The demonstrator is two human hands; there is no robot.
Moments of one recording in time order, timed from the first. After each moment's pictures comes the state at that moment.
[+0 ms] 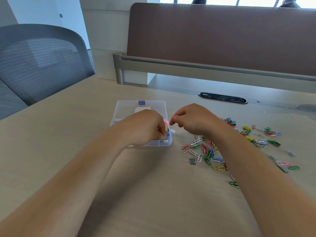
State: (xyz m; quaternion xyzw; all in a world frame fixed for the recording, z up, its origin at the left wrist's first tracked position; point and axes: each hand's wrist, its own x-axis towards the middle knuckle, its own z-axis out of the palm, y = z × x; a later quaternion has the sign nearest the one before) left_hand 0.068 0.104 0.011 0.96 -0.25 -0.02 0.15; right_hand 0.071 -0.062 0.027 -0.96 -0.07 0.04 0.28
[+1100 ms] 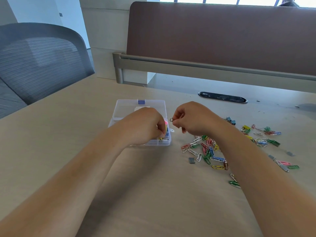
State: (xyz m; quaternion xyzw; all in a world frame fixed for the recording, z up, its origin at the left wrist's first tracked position) left_hand 0.066 0.102 0.012 0.96 -0.21 0.00 0.17; right_hand 0.076 -0.064 0.024 -0.97 -0.11 0.04 0.23
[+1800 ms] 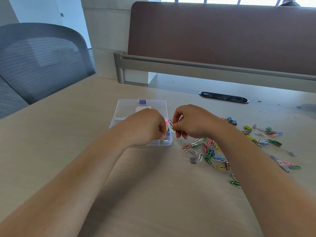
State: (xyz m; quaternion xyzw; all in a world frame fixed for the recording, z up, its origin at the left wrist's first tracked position) left_hand 0.067 0.102 0.008 0.96 -0.23 -0.01 0.16; right_hand 0.072 -0.062 0.024 -0.96 -0.12 0.08 0.24
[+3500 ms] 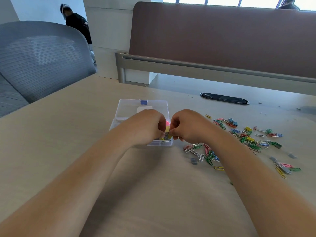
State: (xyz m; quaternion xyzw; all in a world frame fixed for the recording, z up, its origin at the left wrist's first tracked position) left_hand 0.072 0.103 0.004 0.96 -0.19 -0.01 0.19; right_hand 0.074 -0.051 0.013 -0.97 -0.12 0.08 0.19
